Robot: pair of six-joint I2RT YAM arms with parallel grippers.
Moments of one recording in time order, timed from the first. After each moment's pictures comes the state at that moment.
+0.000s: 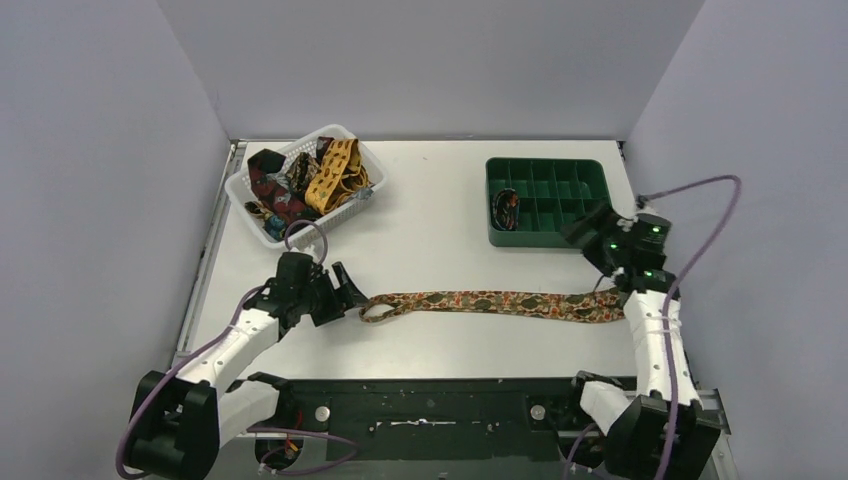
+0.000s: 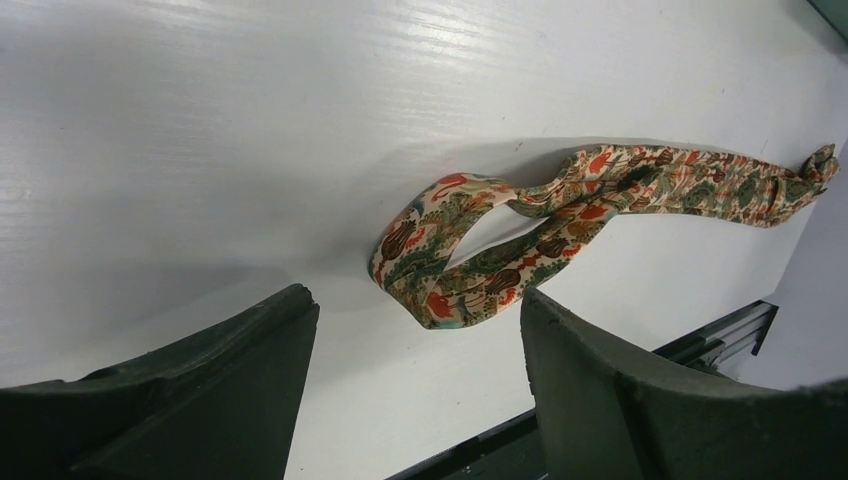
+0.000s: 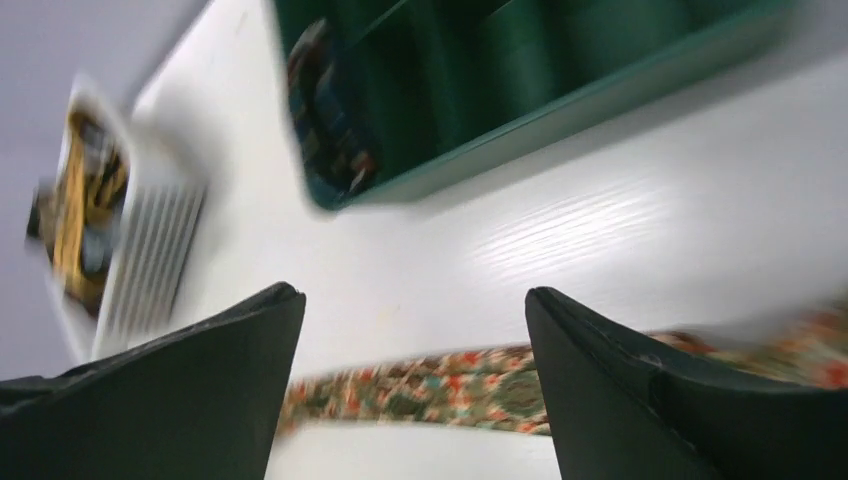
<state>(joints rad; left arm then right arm) -0.28 1.07 0.45 -0.26 0.30 -0.73 -0.34 0.99 0.80 -0.44 -0.31 0.58</state>
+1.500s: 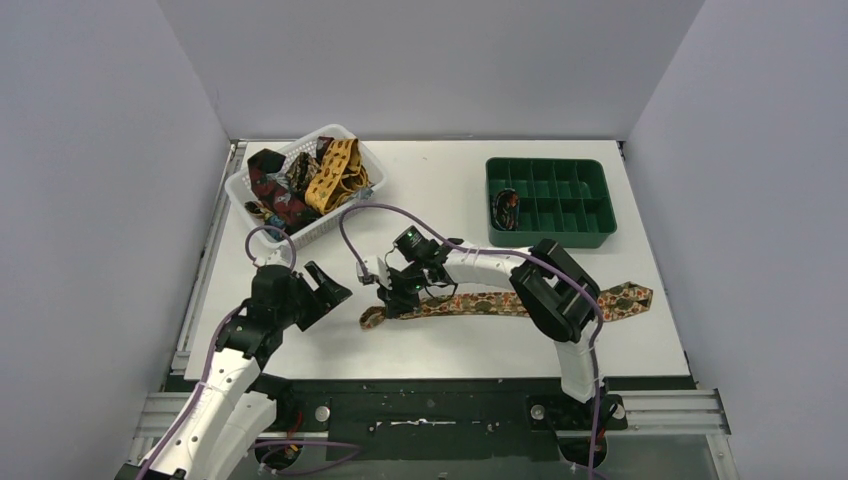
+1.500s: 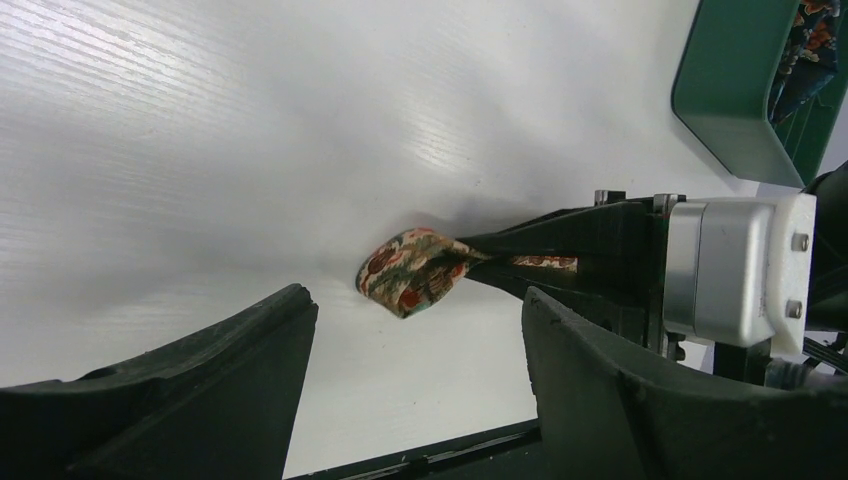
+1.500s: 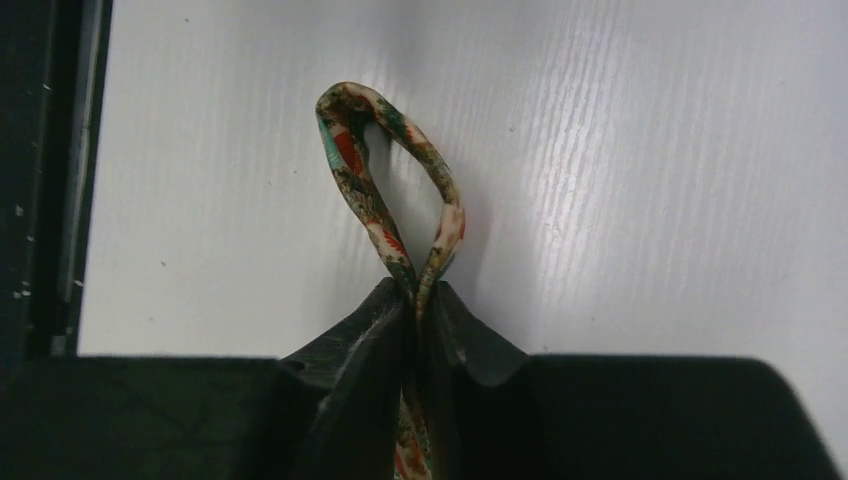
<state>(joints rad) -0.25 0.67 0.44 -0.47 0.14 -0.89 0.86 2.01 1.29 -0.31 -0.68 -0.62</state>
